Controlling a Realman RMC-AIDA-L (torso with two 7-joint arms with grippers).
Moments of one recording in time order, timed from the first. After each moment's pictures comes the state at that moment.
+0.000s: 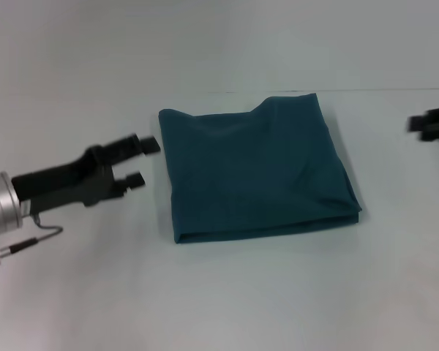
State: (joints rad) left arm -0.51 -2.10 0.60 0.67 1.95 1.47 -2.43; right arm 0.66 1.86 -0.53 -0.73 -2.26 -1.47 2.49
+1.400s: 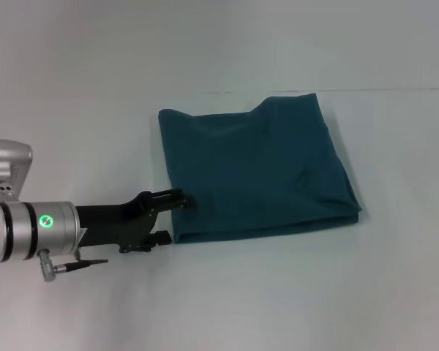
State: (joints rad) left arm -0.58 -2.14 0.78 0.61 2.12 1.24 -2.70; right arm 0.59 1.81 -0.44 -0.74 -2.27 -1.51 2.52
